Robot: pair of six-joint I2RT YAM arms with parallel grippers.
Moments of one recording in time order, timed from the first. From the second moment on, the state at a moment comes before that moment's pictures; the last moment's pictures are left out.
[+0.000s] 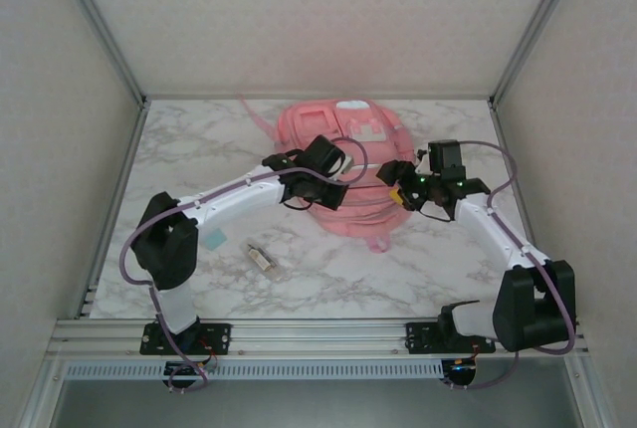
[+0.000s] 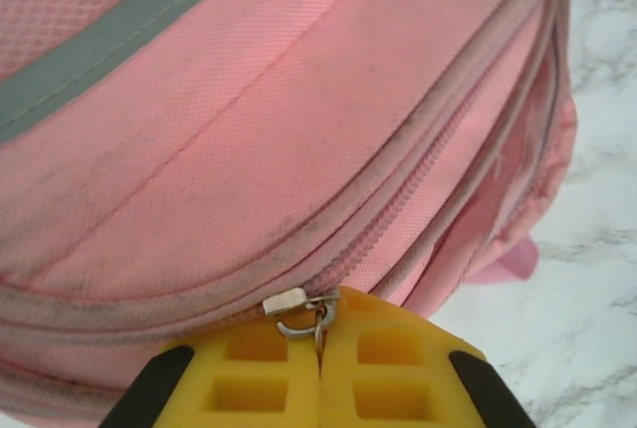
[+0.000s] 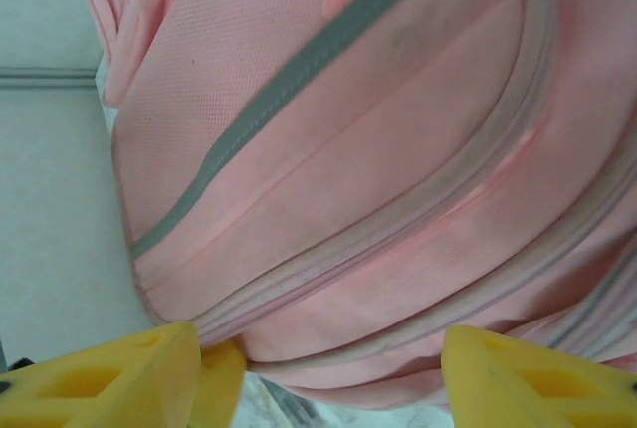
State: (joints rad) left arm -0.85 1.82 1.47 -0.64 0.10 -0.32; right arm 0.22 1.30 0.89 -0.41 -0.52 0.91
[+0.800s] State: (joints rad) left arm -0.78 1.83 1.45 -0.72 -0.12 -0.18; right arm 0.31 1.43 0.85 -0.17 -0.41 1.05
